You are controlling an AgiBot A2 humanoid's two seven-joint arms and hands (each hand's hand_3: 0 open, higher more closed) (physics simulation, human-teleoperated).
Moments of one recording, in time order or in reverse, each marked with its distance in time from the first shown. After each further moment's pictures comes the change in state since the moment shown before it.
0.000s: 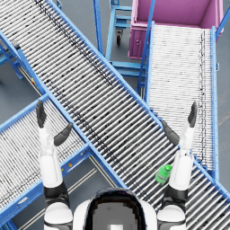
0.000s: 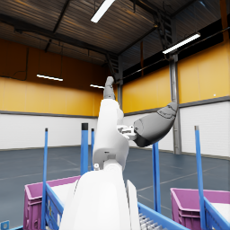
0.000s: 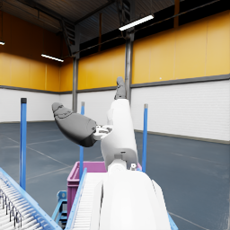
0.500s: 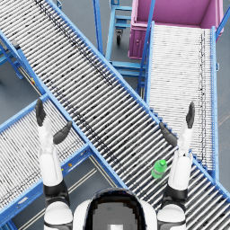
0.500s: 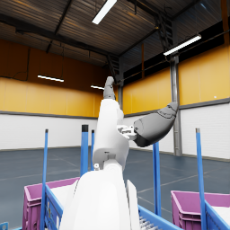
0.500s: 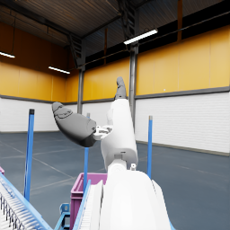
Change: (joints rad) left arm 0.028 0.003 -0.002 0.017 0.000 0.000 0.000; right arm 0.027 -0.002 0.020 0.049 0.000 0.000 0.000
